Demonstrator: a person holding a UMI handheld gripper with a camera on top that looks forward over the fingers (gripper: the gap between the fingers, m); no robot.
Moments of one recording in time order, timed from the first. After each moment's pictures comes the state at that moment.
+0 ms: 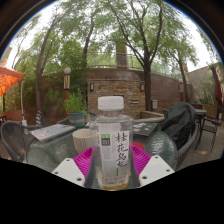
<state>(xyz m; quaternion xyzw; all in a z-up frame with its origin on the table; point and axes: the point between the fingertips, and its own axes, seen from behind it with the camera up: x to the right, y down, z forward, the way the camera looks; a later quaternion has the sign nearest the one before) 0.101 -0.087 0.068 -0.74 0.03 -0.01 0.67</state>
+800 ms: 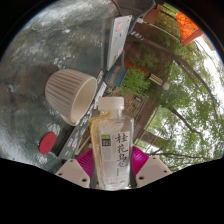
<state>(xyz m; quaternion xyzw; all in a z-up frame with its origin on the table) 0.100 0.051 0.181 -0.41 -0.58 -0.61 0.34</state>
